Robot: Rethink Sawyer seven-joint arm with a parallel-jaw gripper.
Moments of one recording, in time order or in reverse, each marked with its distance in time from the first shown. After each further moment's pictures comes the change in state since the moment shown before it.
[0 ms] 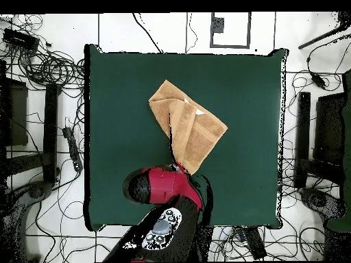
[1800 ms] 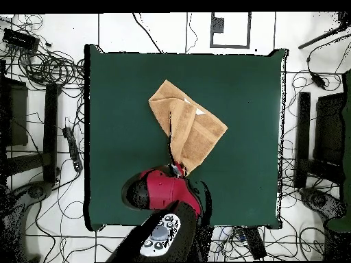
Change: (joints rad) arm 0.010 -0.019 0.000 0.044 0.000 -0.136 0.000
